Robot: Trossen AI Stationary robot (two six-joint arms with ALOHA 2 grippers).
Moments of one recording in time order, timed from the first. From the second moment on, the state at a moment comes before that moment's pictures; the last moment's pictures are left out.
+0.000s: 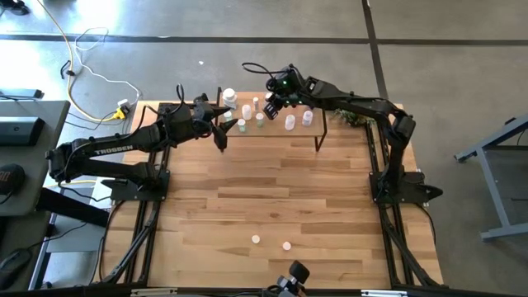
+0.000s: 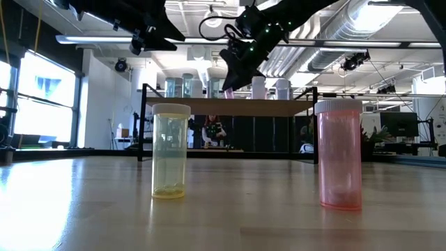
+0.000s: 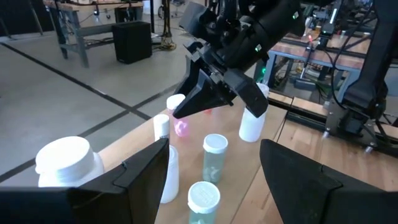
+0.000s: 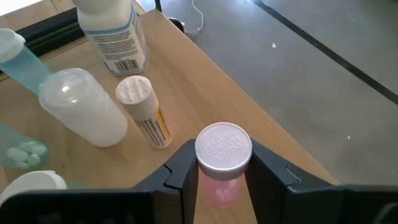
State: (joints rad) left arm 0.49 1.00 0.72 0.08 -0.19 -0.10; right arm -0.52 1.89 1.65 -0.45 0.05 0.08
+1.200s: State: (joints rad) left arm 0.49 1.00 0.72 0.07 -0.19 -0.10; right arm -0.52 1.84 1.65 -0.54 0.06 0.12
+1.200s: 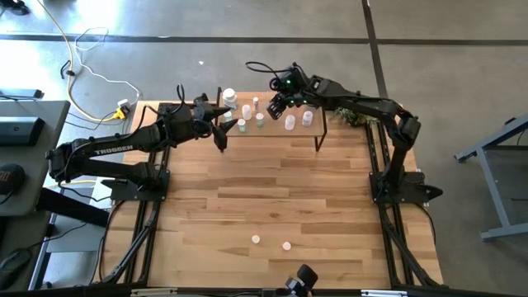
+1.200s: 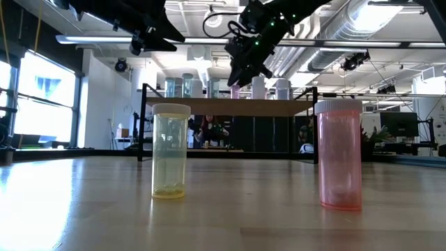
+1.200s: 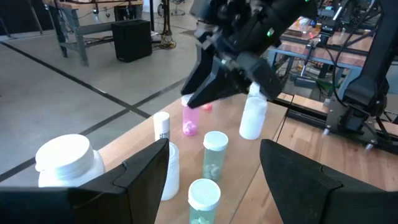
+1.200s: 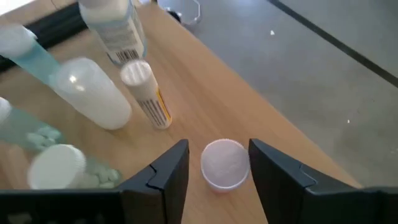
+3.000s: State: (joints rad) left arm -0.21 1.00 0.72 -0.16 -0.06 -0.37; right arm 0.32 1.64 1.65 -0.99 0.15 0.92
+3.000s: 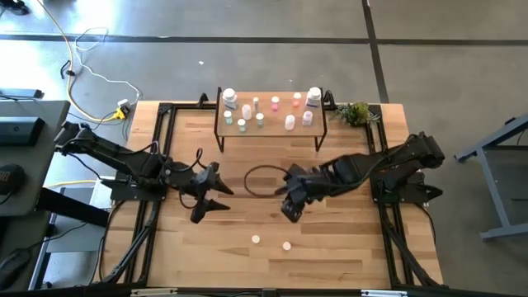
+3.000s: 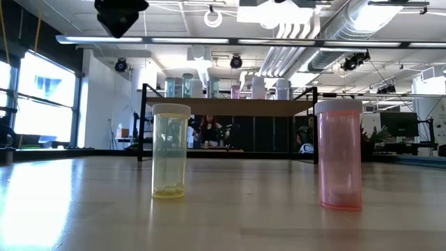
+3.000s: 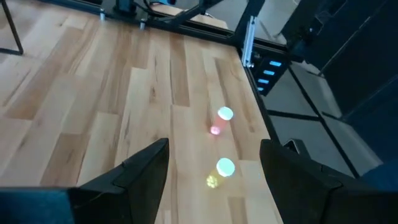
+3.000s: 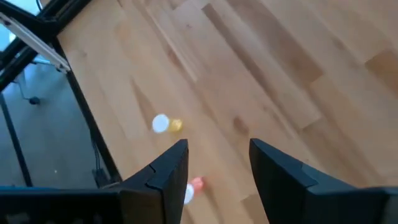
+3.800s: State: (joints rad) left arm -0.32 1.00 0.72 -0.17 -0.15 -0.39; right arm 0.59 1.91 1.65 -0.92 0.17 0.64
